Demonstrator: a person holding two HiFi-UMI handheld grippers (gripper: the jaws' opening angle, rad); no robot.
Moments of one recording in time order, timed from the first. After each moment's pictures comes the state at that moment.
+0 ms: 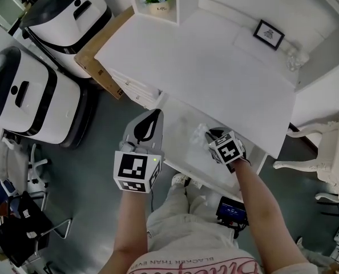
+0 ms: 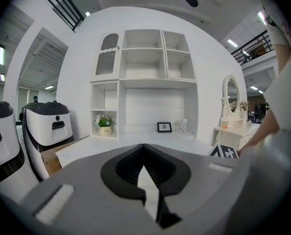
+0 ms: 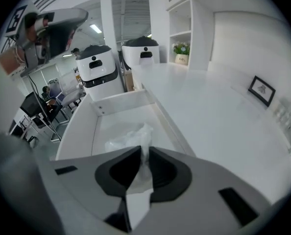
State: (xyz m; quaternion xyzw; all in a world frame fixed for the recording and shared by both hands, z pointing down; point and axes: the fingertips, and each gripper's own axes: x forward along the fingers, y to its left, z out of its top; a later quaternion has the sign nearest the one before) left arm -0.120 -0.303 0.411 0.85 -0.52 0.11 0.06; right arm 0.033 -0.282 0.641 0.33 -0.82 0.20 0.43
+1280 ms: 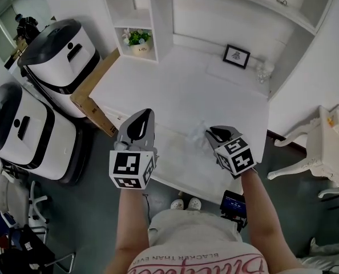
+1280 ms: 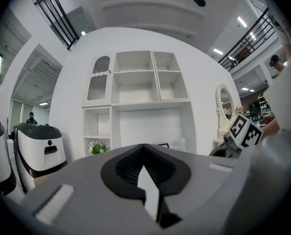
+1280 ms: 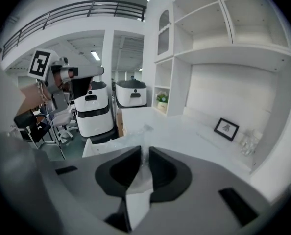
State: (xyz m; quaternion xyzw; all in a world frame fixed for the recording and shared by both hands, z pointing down) left arm -0.094 -0.316 0.313 0.87 -0.50 0.04 -0.02; right arm 0.071 -0.294 0.441 0.43 -0.85 0.10 0.29
